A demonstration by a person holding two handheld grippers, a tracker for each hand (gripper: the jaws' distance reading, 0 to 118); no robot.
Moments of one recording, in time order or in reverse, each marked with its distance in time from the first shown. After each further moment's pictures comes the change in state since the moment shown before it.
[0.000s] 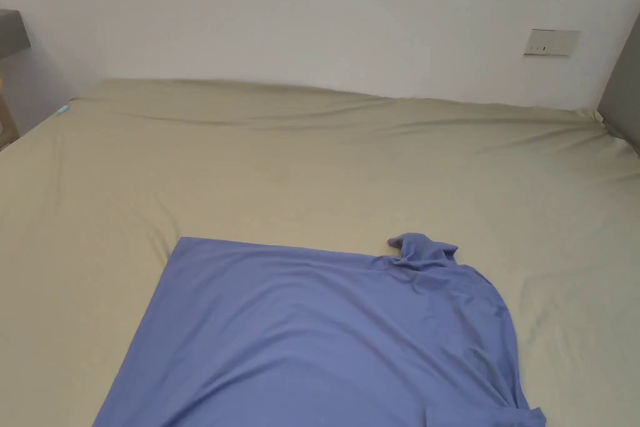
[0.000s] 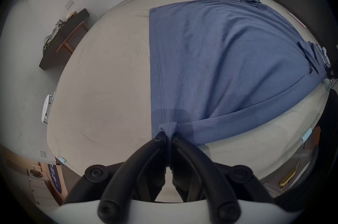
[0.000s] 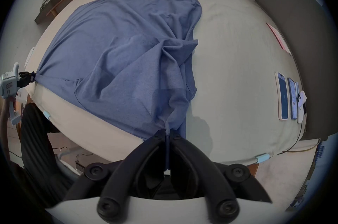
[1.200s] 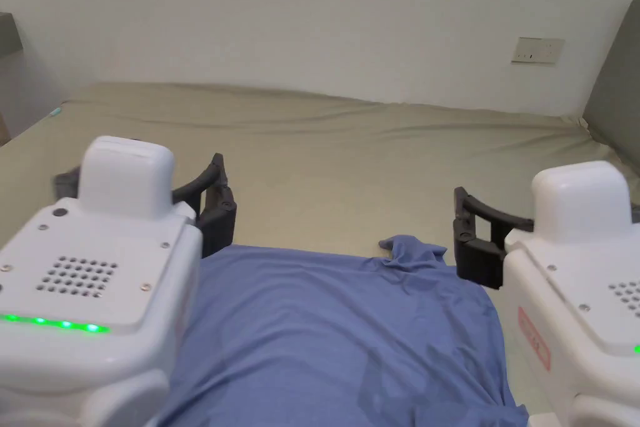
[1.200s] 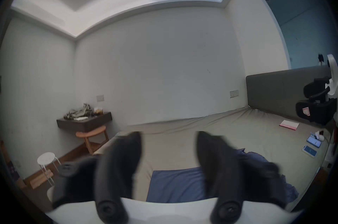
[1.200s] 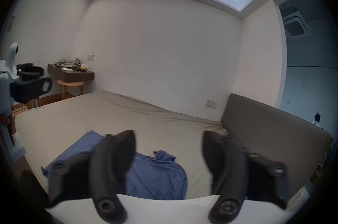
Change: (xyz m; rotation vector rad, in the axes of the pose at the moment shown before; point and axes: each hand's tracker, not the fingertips) left arm 0.086 0.158 0.253 1.050 0.106 0.156; right arm -0.133 0.104 0.231 1.113 -0.232 0.108
